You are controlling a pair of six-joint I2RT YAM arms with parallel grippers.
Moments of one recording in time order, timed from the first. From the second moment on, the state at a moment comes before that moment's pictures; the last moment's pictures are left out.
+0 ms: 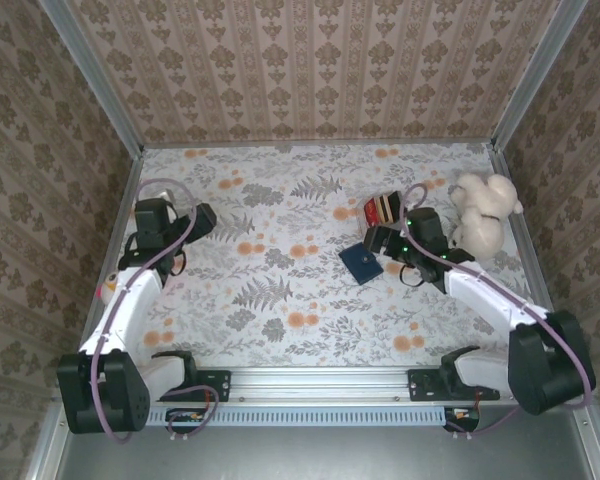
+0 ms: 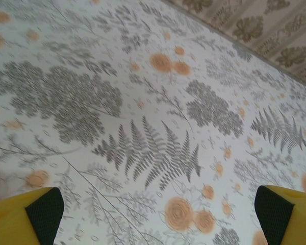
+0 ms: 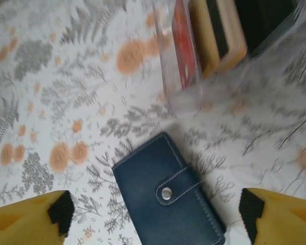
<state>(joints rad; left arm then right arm) -0.04 1.11 0.75 -0.27 0.13 -0.46 0.30 1.26 0.67 -0.17 -0.11 0.59</state>
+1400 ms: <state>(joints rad) -0.50 1.40 0.65 -0.09 0.31 -0.80 0.75 1.56 0.93 -0.38 0.02 0.85</state>
